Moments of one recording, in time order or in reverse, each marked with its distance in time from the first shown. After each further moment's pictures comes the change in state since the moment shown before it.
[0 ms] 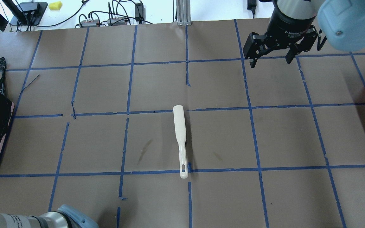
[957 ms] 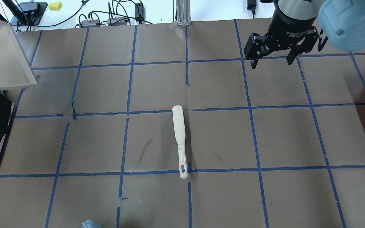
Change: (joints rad) left arm -0.440 0.106 -0.076 -0.057 -0.093 -0.269; right arm -0.001 -0.001 0.001 0.004 -0.001 0.005
